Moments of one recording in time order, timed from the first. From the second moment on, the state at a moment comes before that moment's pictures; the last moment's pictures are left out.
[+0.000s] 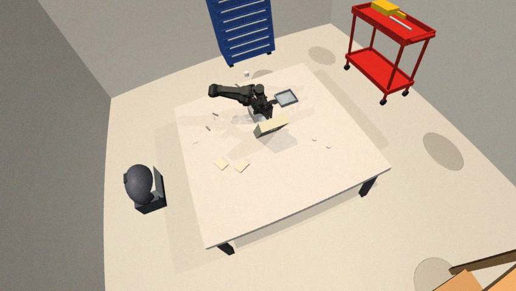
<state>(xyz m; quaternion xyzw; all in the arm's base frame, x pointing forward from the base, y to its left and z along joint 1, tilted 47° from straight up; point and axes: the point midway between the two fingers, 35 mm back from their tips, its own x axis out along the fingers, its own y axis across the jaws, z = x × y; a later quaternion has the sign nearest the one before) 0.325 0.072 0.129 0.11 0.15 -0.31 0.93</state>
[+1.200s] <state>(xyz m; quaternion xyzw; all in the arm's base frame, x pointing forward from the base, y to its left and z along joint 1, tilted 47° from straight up) 0.329 0.071 0.131 0.11 0.15 -0.31 0.93</state>
